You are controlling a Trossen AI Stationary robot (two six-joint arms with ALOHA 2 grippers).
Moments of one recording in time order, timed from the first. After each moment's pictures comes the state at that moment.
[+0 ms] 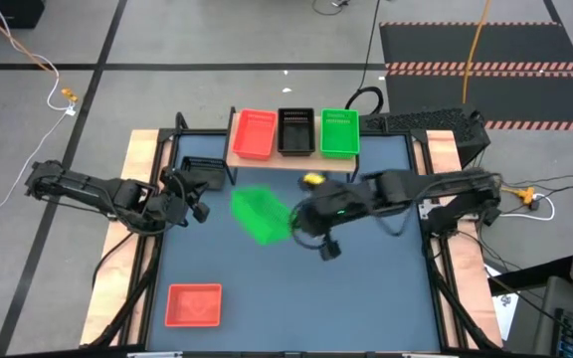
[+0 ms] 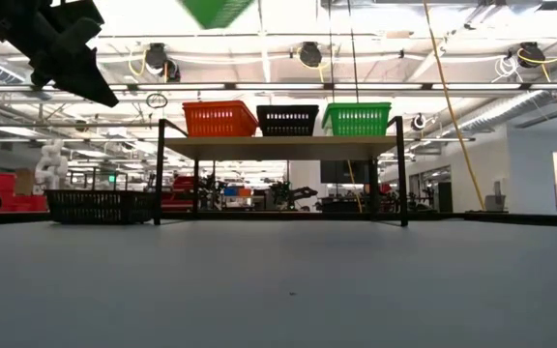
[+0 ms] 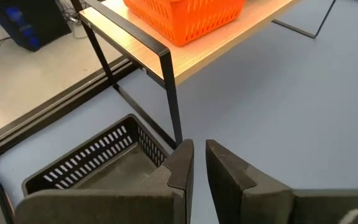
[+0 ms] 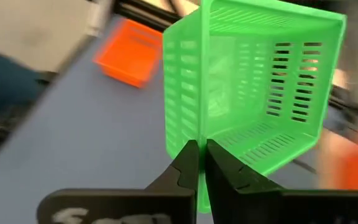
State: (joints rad) left arm -0.24 0.73 0.64 -0.82 -0.80 -0.71; right arm 0.18 1.65 1.84 -0.87 0.02 -0.24
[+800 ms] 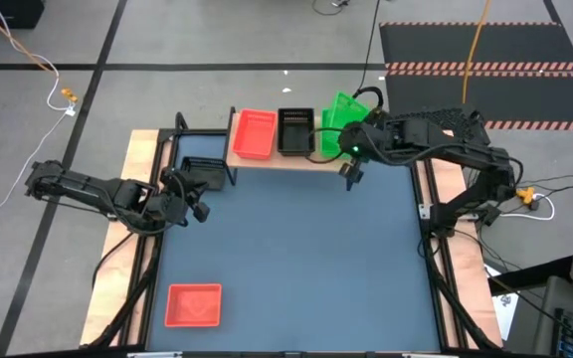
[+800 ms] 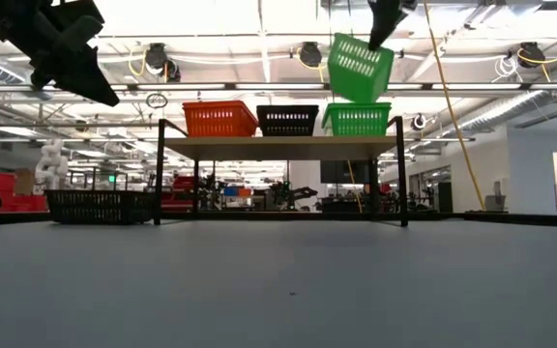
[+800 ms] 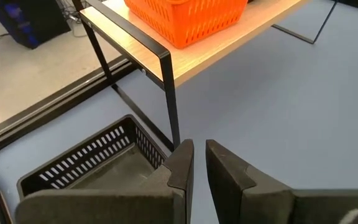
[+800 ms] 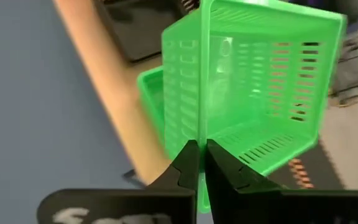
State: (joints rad) left arm -0.24 0.73 0.64 -0.81 -0.80 -0.73; right arm -0.16 1.49 1.73 -1.34 0.55 0.14
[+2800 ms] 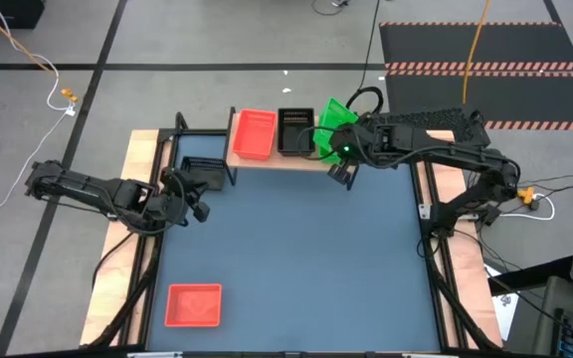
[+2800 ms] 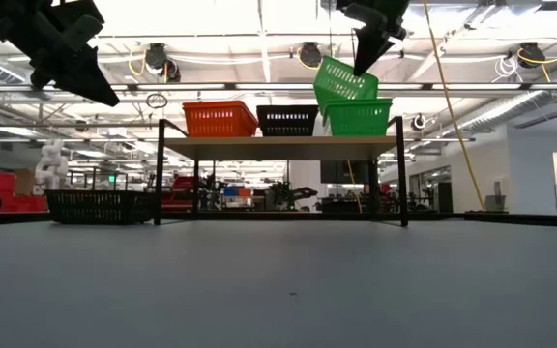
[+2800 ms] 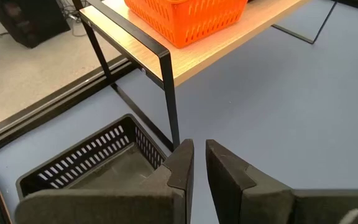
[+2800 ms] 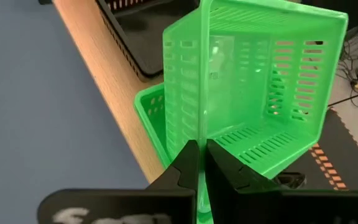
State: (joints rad) left arm -0.24 0.73 0.64 -0.81 -0.80 -0.74; right arm -0.22 1.46 1.54 -1.09 0.47 0.15
